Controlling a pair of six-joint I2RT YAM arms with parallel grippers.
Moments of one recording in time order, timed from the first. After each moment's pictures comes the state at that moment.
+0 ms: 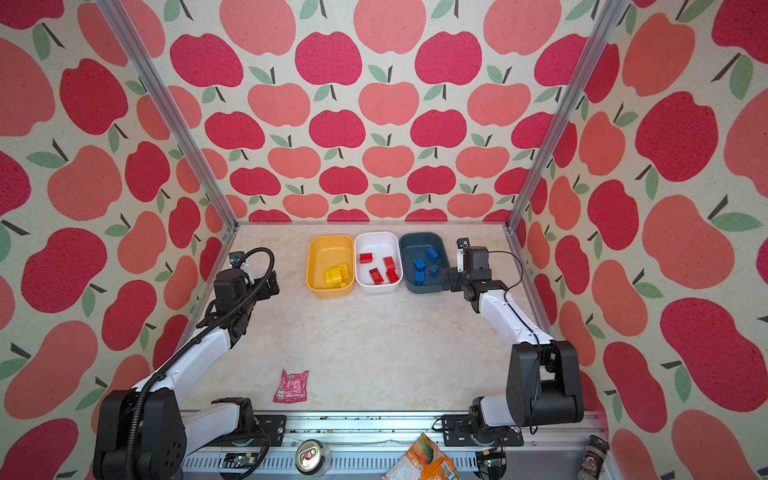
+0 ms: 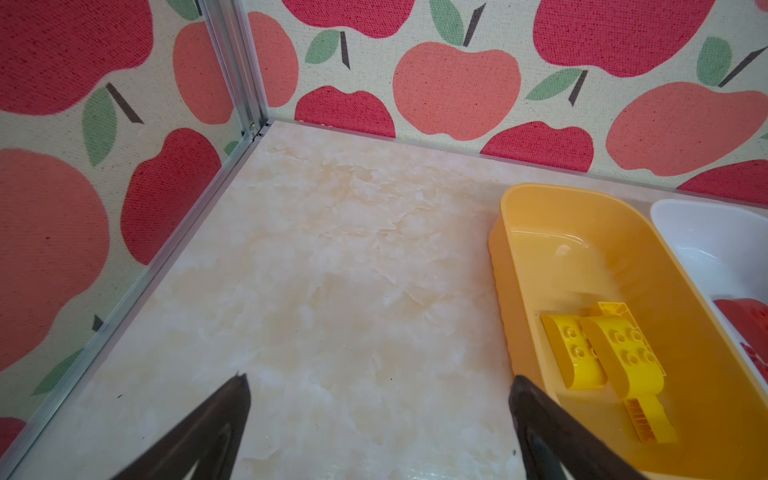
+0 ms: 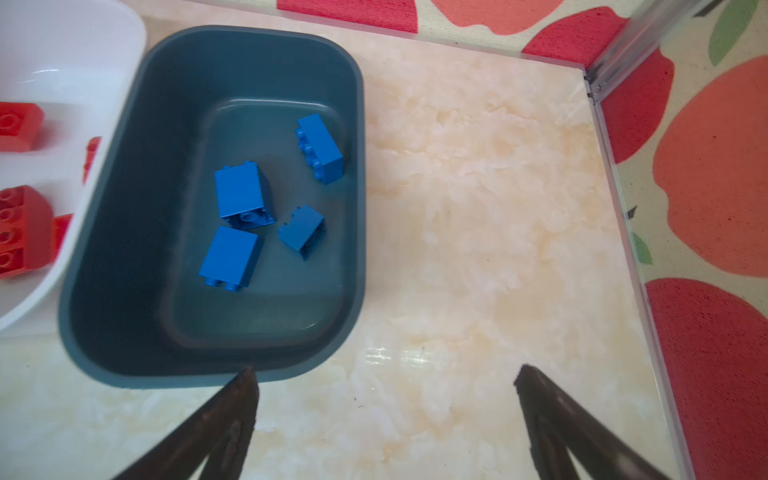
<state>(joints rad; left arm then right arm) 0.01 1.18 0.59 0.15 -0.12 -0.11 0.12 1.42 0.86 -0.17 0.08 -0.08</state>
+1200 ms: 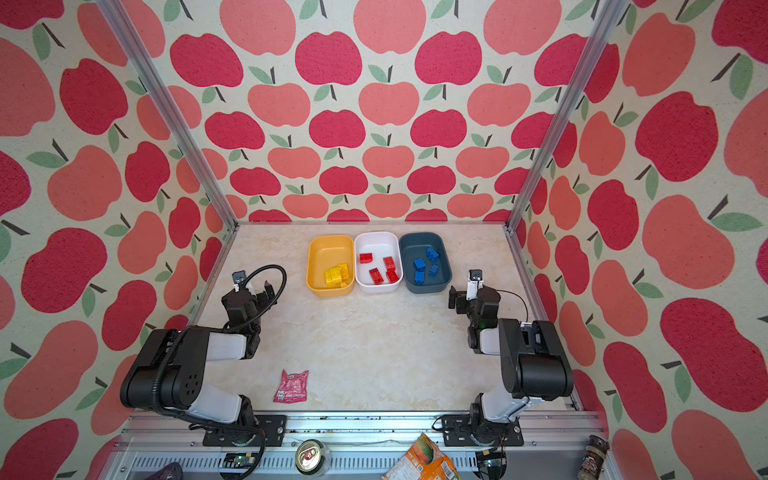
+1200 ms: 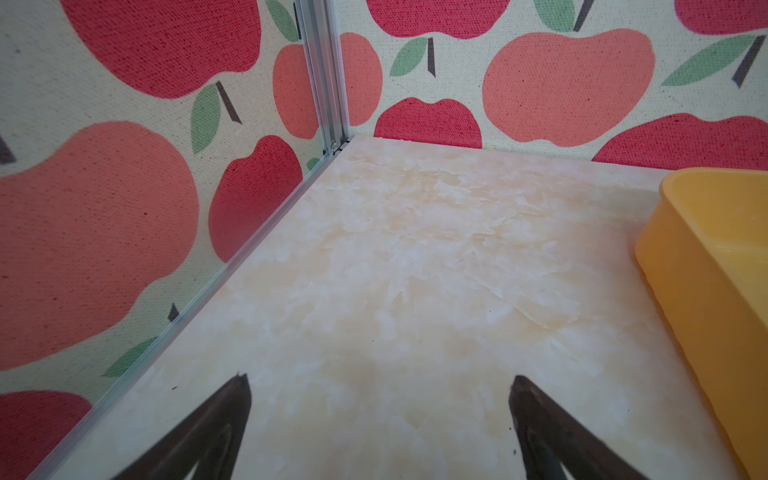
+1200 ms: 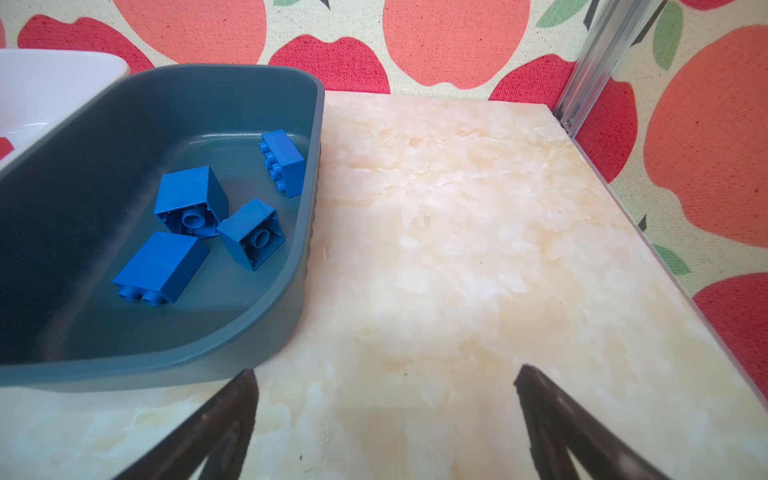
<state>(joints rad) 0.01 1.52 0.34 0.89 -0.33 -0.02 0.04 1.58 0.38 0.84 -0.04 -0.09</state>
